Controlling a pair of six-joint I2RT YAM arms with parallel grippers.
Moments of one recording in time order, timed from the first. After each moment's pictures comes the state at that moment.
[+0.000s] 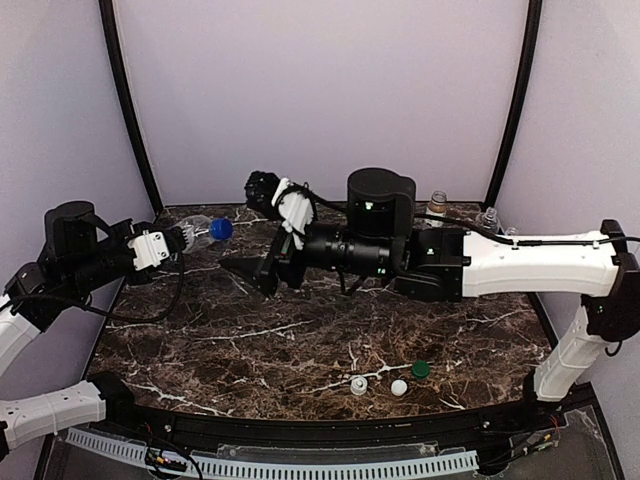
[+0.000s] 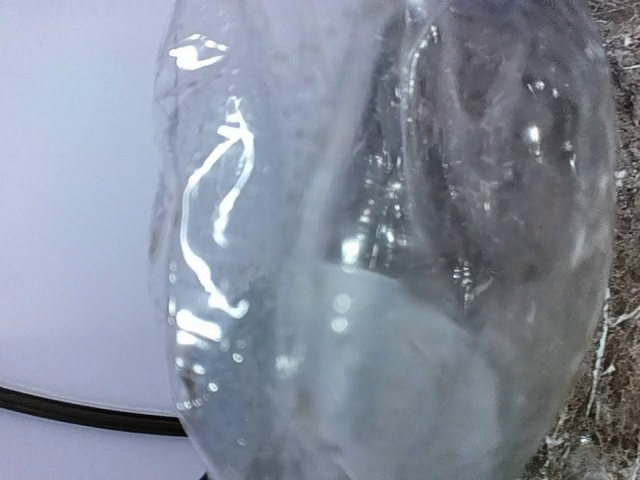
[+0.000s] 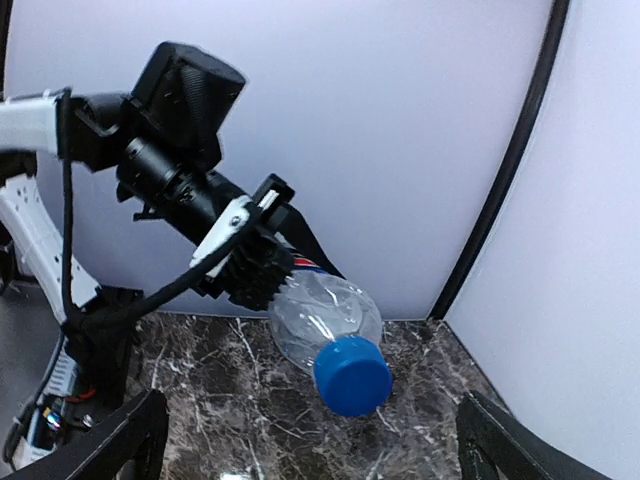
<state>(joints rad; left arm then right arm) -0.52 0.67 0.86 -0.56 -0.02 1.06 1.30 1.62 1.39 0.22 -0.01 -0.40</state>
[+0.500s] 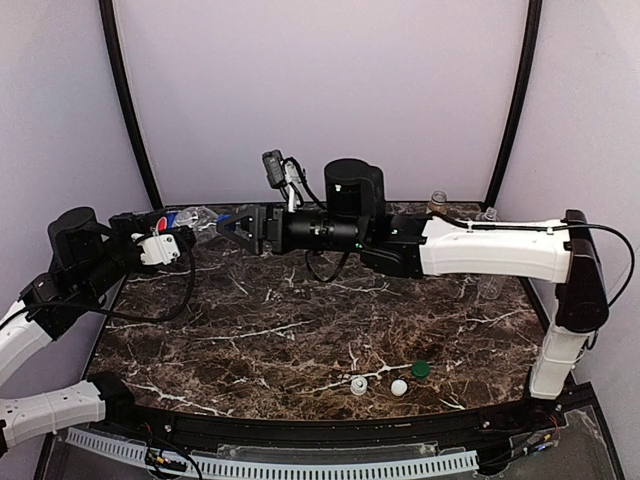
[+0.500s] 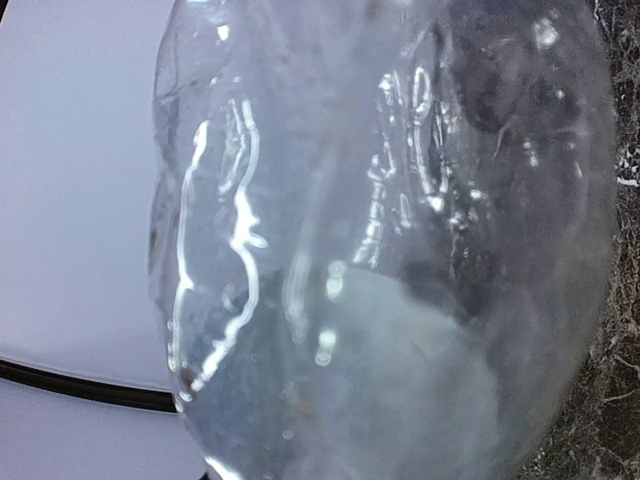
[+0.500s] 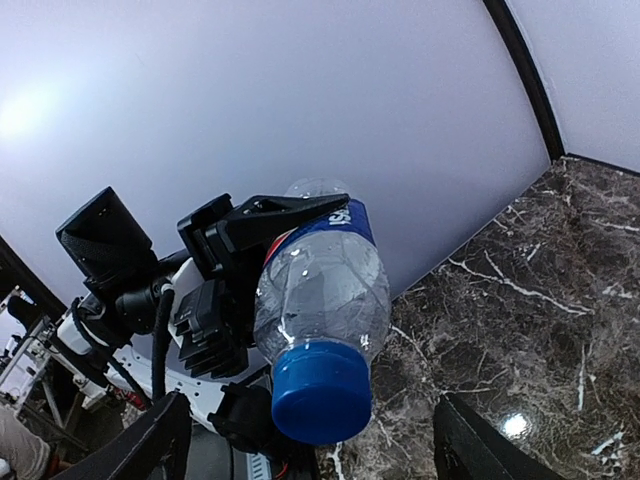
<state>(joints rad) -0.56 0.66 0.73 -0.23 -0.24 1.31 1.11 1.80 1.51 0.24 -0.30 0.56</state>
